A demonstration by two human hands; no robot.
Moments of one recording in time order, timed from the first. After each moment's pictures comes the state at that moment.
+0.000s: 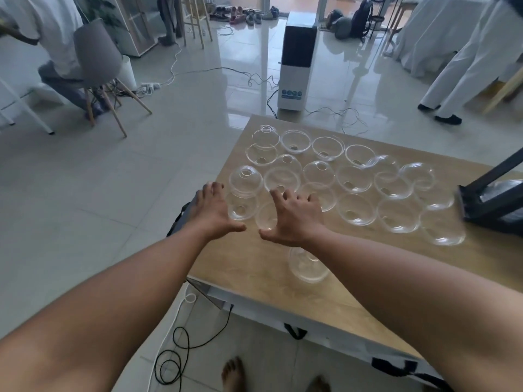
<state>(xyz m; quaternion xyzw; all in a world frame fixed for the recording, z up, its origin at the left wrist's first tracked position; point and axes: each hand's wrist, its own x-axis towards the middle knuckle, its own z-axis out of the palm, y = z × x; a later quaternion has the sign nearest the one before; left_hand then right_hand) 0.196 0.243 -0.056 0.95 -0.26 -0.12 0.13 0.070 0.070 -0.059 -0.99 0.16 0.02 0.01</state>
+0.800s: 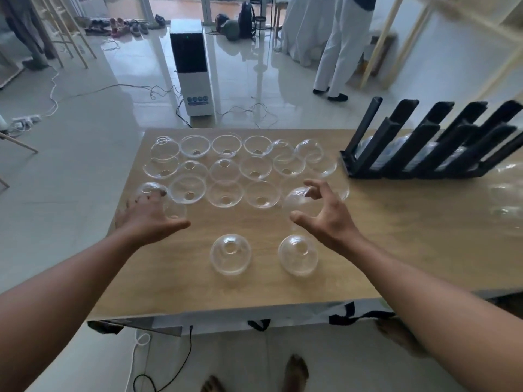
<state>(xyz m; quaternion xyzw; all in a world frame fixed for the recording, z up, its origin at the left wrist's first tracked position) 0.179 0.177 -0.038 0.93 -0.34 -0.10 0.06 -0.154 -0.026 -0.005 -0.81 0.37 -0.22 0.39</state>
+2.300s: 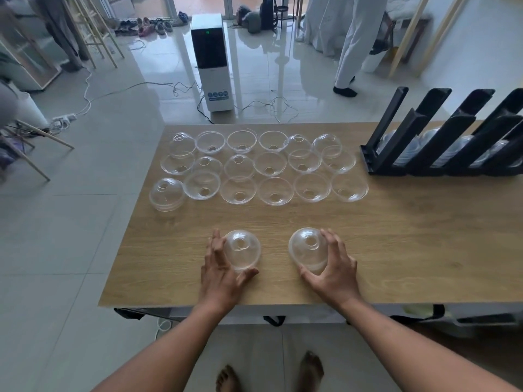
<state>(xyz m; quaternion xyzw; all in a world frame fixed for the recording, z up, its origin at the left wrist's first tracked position) 0.014 0.193 -0.138 0.87 -0.35 -0.16 0.30 -0.194 0.024 -0.132 -0.84 0.43 -0.19 0.28</state>
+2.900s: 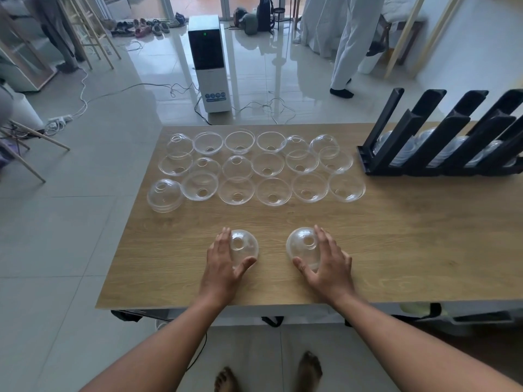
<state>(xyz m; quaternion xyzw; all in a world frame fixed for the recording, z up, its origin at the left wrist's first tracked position) 0.021 0.182 -0.128 0.86 -0.38 -0.17 0.31 -0.186 0.019 -0.140 -0.86 0.43 -0.14 0.24</state>
